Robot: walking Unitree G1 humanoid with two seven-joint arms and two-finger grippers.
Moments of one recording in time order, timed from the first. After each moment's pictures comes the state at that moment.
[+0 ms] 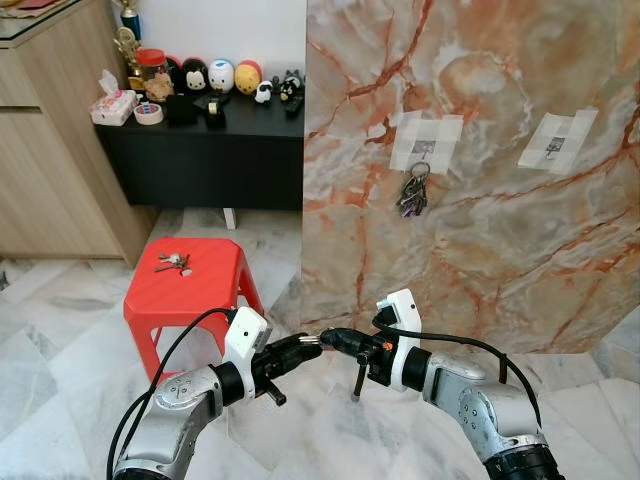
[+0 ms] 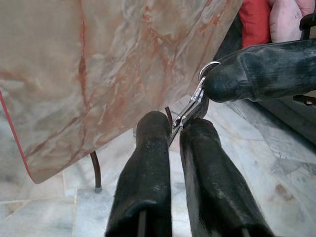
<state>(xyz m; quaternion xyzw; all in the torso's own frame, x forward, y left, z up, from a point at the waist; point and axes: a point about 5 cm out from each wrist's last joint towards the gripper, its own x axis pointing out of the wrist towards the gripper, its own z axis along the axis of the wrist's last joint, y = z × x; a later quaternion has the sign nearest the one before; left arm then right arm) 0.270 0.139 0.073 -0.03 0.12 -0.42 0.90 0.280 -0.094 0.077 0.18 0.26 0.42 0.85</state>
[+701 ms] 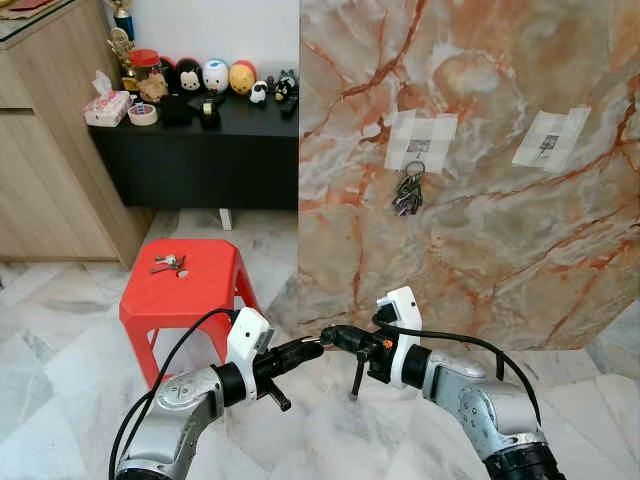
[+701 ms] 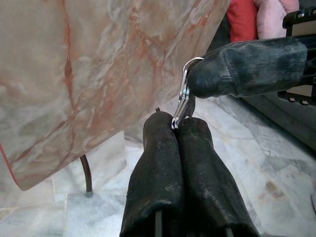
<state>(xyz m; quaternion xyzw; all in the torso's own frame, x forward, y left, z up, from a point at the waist) 0.269 0.137 0.074 -0.04 0.12 -0.43 0.89 0.282 -0.094 0.079 0.18 0.25 0.42 0.86</state>
